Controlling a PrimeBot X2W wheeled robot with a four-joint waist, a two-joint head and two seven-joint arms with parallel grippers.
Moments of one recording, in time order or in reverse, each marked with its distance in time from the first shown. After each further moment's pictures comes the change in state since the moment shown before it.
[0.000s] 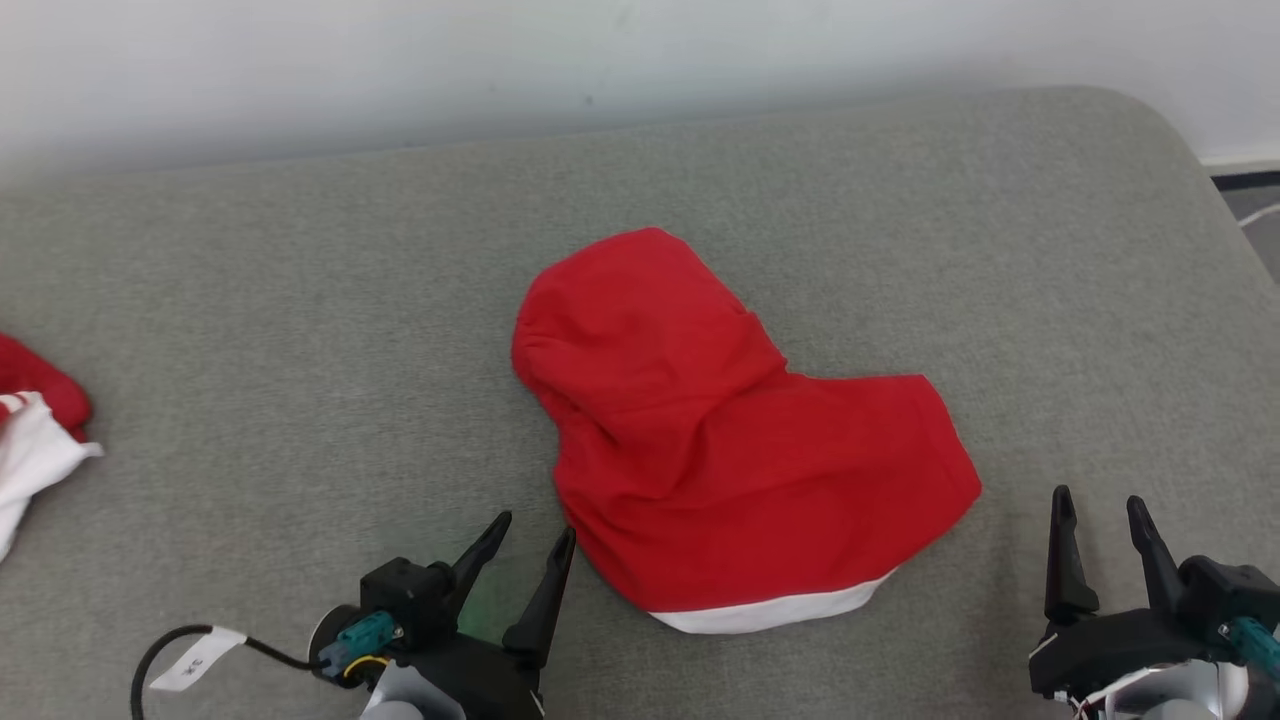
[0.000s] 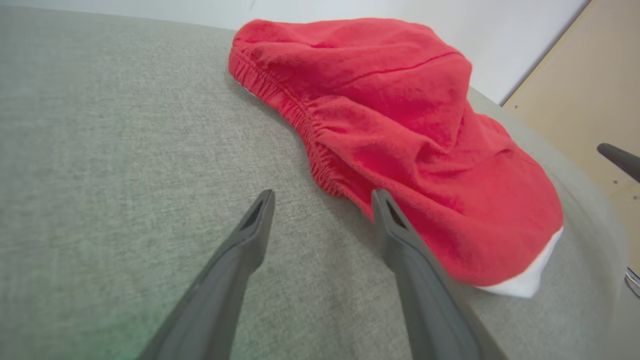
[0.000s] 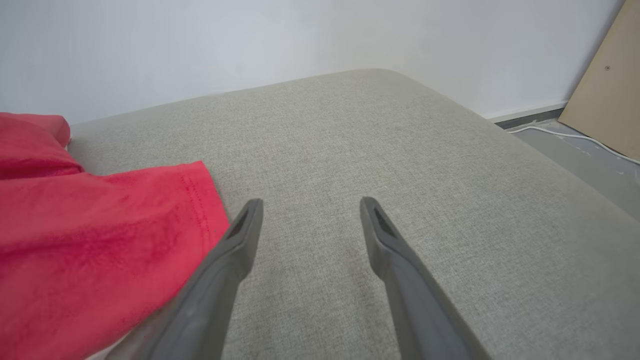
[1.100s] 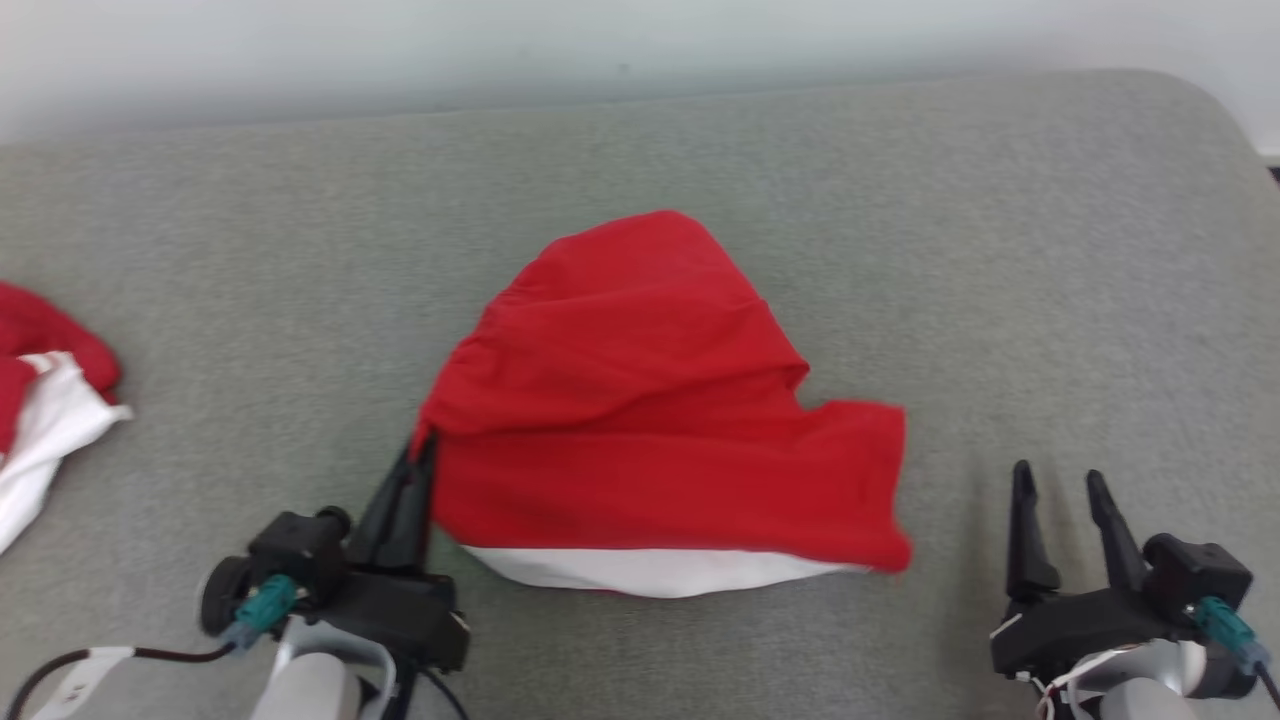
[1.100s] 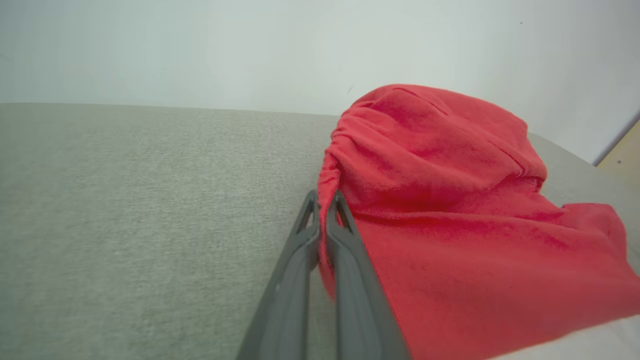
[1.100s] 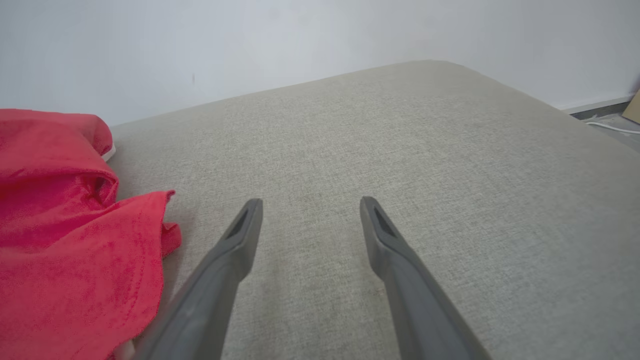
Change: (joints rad) left arm 0.009 0.001 0.201 -0.176 0.123 0.076 -0.002; right arm -0.030 0.030 0.041 -0.019 0.027 0.000 0.000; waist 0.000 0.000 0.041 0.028
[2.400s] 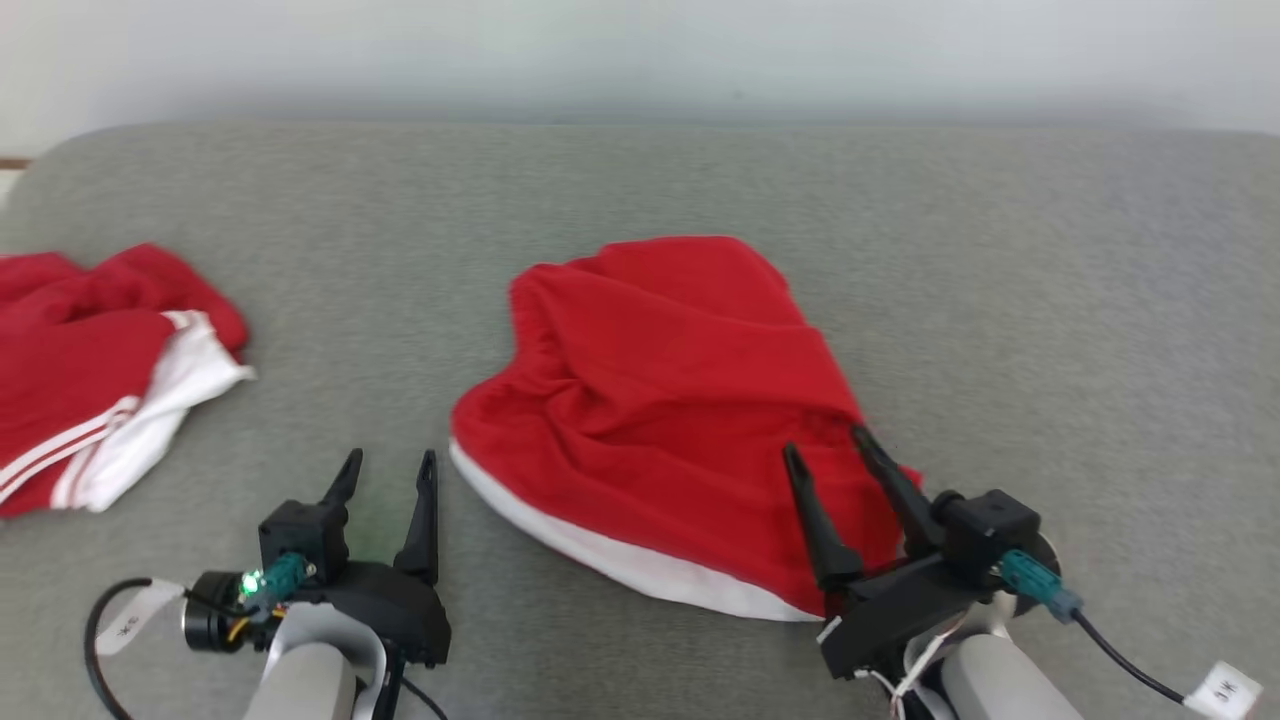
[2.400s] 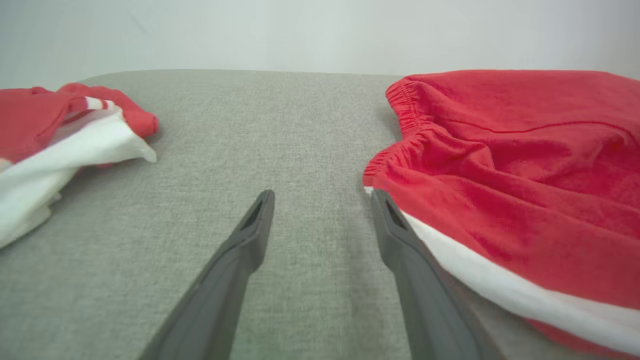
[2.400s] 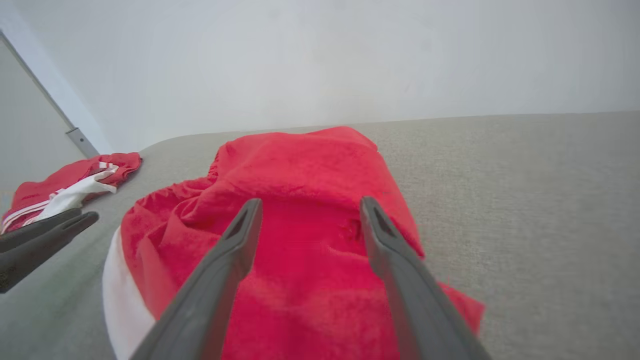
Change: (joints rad) left arm -0.114 0.001 0.043 0.271 0.067 0.092 0.000; right arm -0.099 -0.034 0.476 -0.025 0.131 0.000 0.000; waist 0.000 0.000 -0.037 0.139
